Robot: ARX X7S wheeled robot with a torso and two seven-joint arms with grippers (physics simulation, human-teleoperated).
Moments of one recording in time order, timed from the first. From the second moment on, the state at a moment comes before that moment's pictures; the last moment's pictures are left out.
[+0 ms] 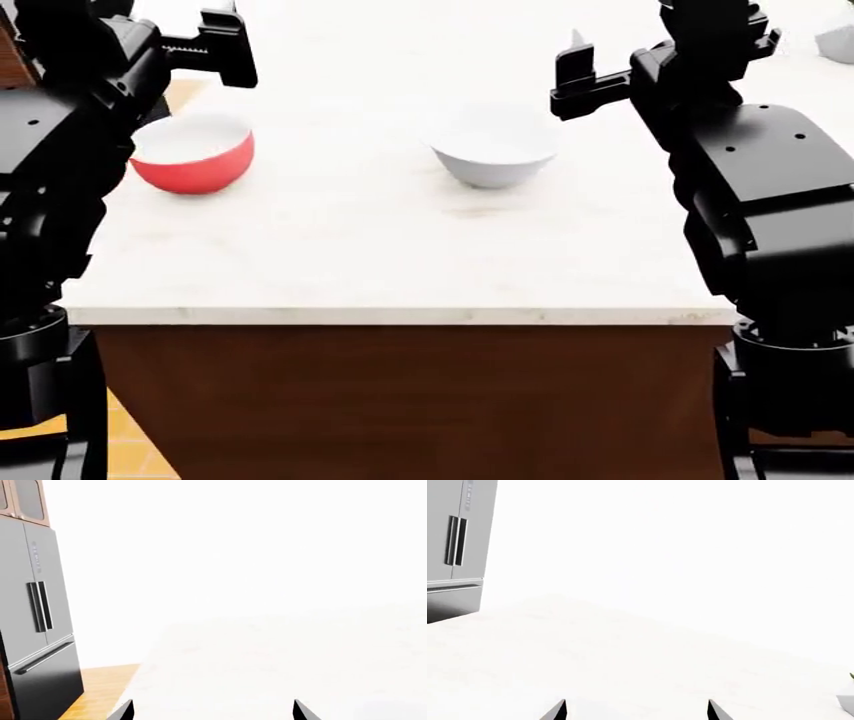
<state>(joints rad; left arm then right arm) -1.20 -0.36 0.11 -0.11 -0.34 -0.86 0.05 1.16 0.31 -0.24 0.12 0.21 0.78 -0.07</state>
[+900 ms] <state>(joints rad) -1.19 -0.36 0.14 -0.12 -0.34 -0.85 0.05 1.16 0.31 -0.21 0.14 0.23 0.77 -0.05</state>
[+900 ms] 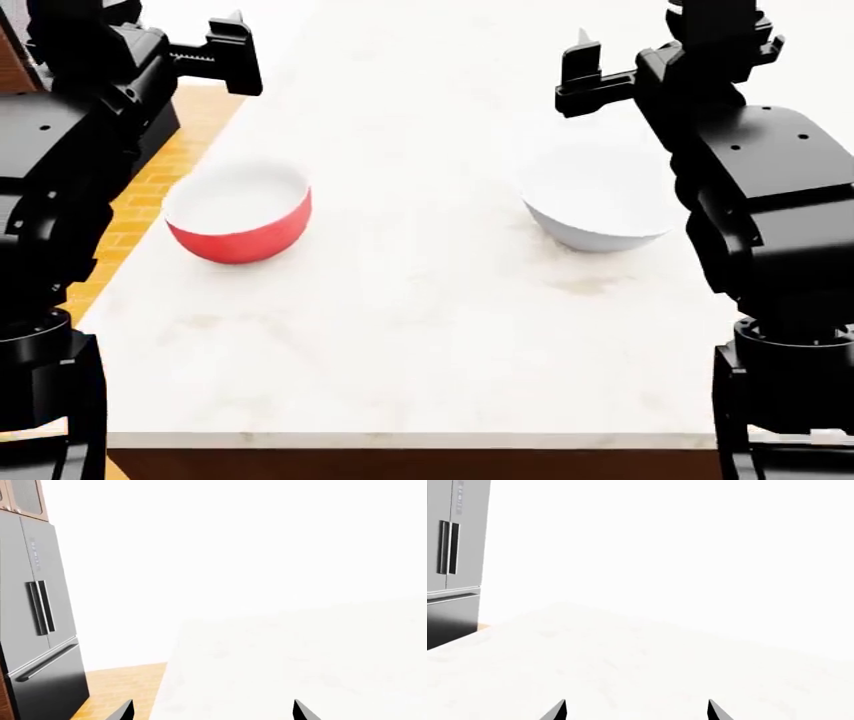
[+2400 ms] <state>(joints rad) -1.15 -0.56 0.20 0.09 -0.39 -0.95 0.18 1.56 1.01 -0.80 -0.73 0.53 1.45 -0.80</state>
